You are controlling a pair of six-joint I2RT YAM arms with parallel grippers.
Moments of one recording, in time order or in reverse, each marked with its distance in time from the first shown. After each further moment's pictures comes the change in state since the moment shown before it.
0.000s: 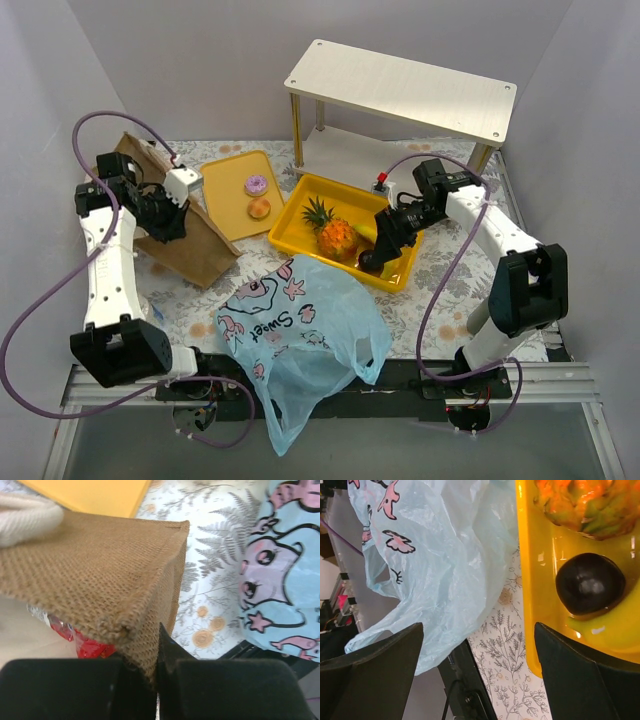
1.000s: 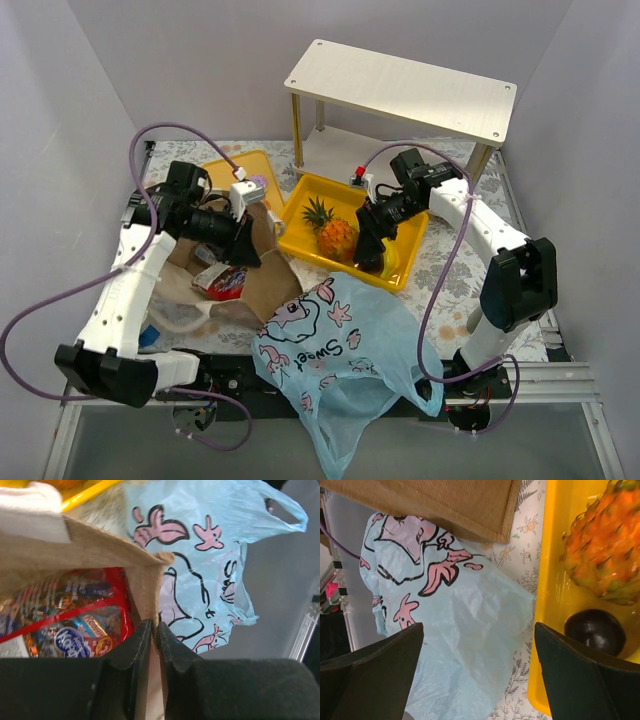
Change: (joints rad) left arm -0.485 -0.151 -0.082 -0.040 0.273 -0.480; right arm 0.131 0.071 0.123 0.018 -0.024 0.016
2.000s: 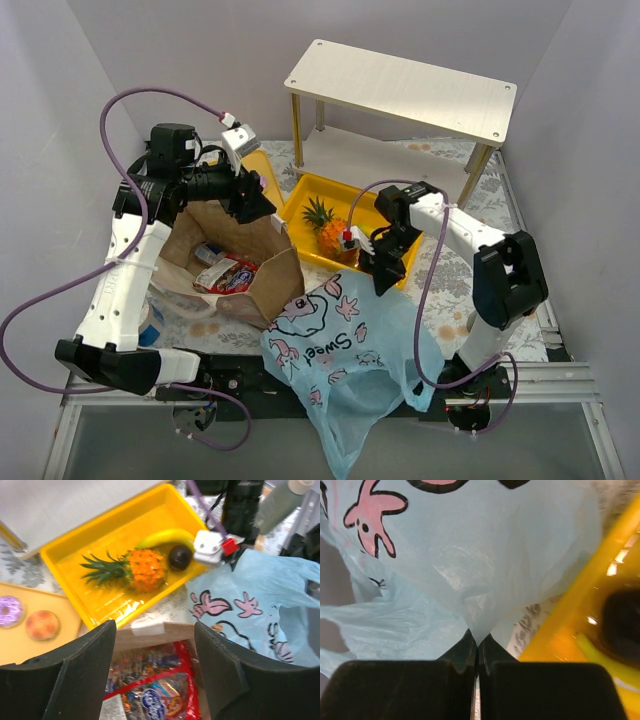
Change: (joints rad) left arm -0.014 0.090 0.196 0.393 0.003 -0.092; right arm 0.108 0.043 -0.142 -0.248 0.228 -0.611
